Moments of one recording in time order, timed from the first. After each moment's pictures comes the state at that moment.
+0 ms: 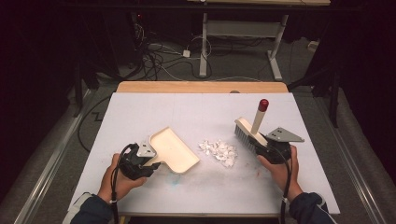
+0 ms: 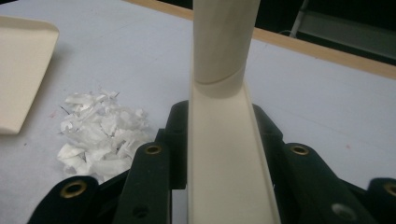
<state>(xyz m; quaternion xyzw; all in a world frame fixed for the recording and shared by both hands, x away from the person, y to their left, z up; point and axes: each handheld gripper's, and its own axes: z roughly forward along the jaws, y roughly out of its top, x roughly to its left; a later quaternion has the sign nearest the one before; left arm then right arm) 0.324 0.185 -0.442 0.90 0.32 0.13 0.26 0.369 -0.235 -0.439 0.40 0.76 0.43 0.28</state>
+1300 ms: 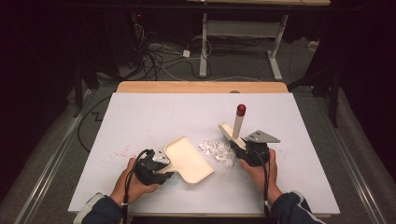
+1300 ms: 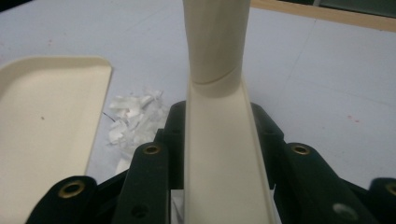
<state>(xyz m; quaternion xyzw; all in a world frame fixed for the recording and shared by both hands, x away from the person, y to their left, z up) 0.322 0.148 -0.459 0.92 0.30 0.08 0.25 0.365 -0.186 -0.453 0.43 0.76 0.43 0.23</state>
